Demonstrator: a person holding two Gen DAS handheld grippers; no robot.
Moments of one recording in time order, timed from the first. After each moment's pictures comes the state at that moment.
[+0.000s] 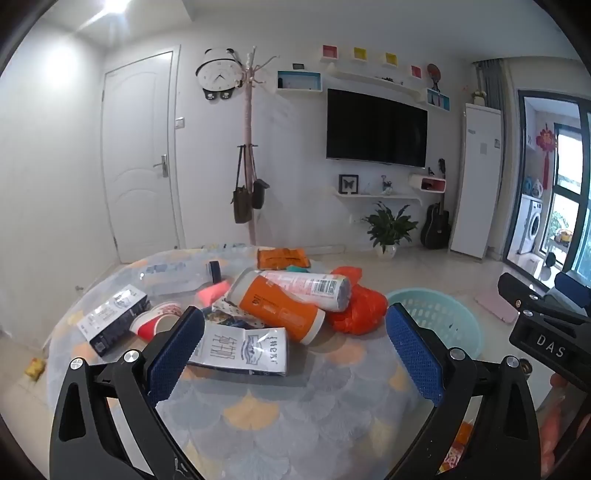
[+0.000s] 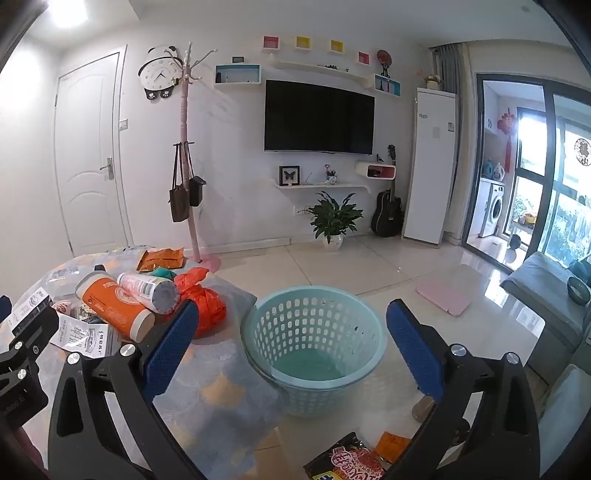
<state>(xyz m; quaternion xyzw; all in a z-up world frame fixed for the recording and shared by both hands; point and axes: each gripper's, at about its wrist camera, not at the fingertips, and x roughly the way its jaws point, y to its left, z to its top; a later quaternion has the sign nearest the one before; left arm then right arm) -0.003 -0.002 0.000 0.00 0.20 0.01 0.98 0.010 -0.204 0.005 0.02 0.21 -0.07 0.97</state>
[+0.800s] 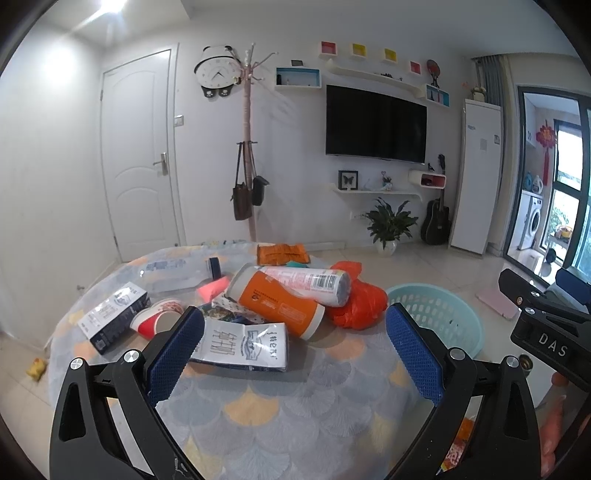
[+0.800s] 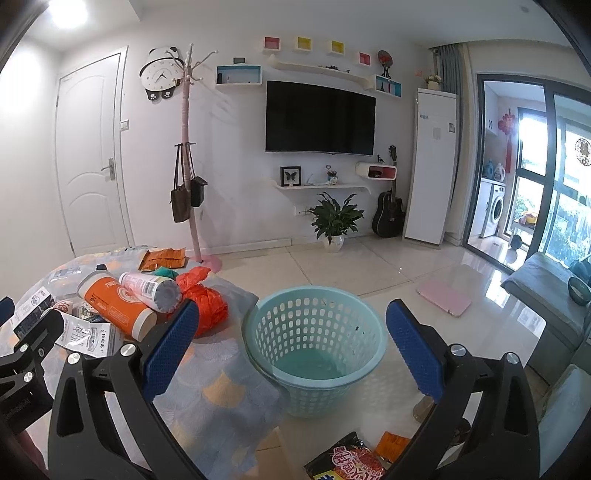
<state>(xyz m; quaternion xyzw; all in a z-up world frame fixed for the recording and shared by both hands) -0.003 -0.002 -0.004 0.00 0.21 0.01 0.98 0.003 -0.205 0.008 0.02 0.21 -0.07 0.98</state>
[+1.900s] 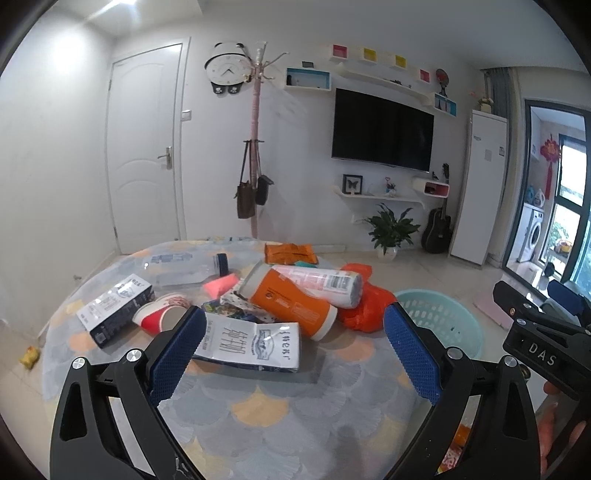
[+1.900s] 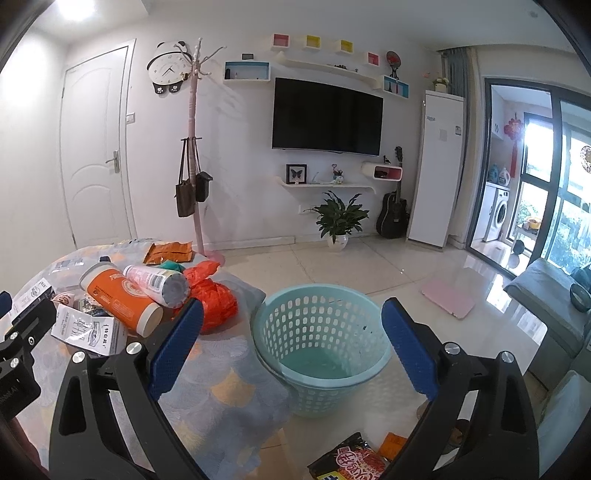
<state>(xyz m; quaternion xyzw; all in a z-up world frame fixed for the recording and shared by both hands) -0.001 0.019 -0.007 -0.03 0.20 0.01 0.98 0.013 -0.187 0.001 0.01 0.21 -0.06 0.97</state>
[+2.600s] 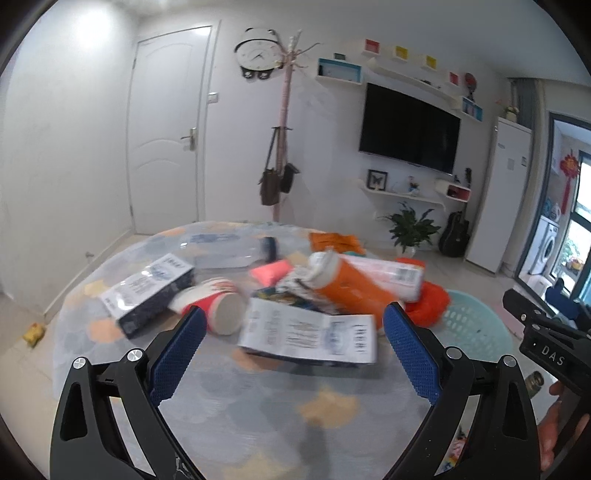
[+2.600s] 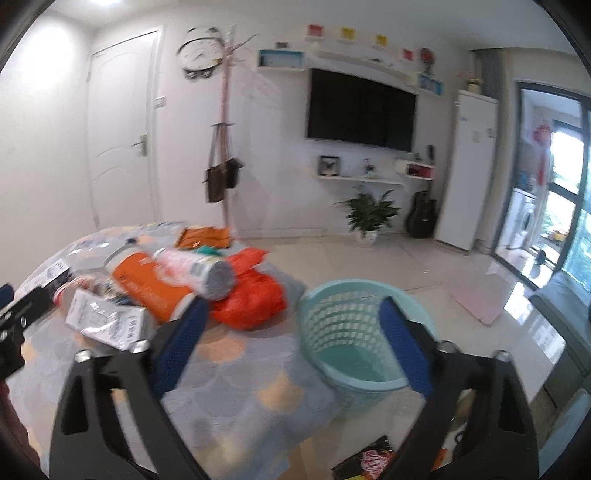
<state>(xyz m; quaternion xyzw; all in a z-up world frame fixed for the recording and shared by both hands) 0.011 0.099 -0.026 -0.06 0.23 0.05 0.97 0.044 -0.137 -0.019 -0.02 0.24 0.00 0.97</state>
